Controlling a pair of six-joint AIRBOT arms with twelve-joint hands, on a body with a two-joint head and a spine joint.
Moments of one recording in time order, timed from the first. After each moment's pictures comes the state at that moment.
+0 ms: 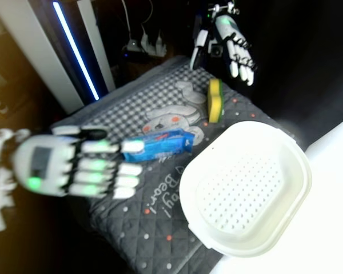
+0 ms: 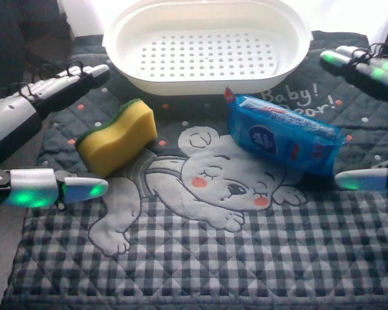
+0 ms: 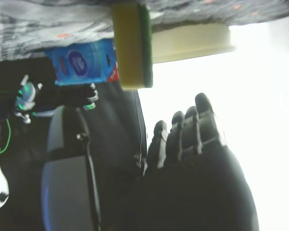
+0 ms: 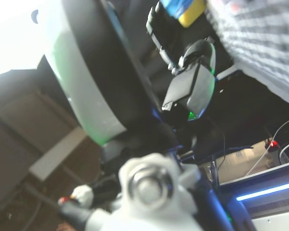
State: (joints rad) left arm 0.92 -0.94 1.08 -0.20 -1.10 0.75; right arm -0.79 -1.09 1.30 0.06 1.24 -0.47
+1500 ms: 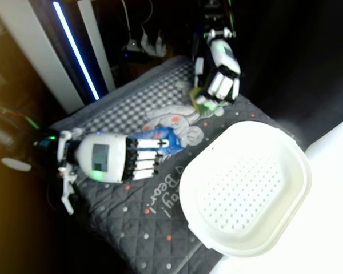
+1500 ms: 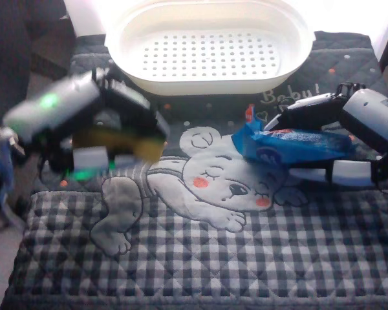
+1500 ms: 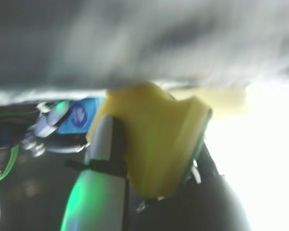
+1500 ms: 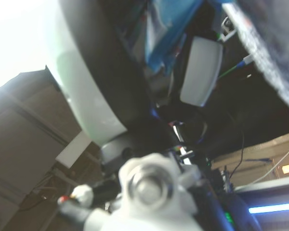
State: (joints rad) left arm 0.72 -1.05 1.16 -0.07 -1.03 0.76; right arm -0.69 -1.27 1.45 0.02 1.19 -0.34
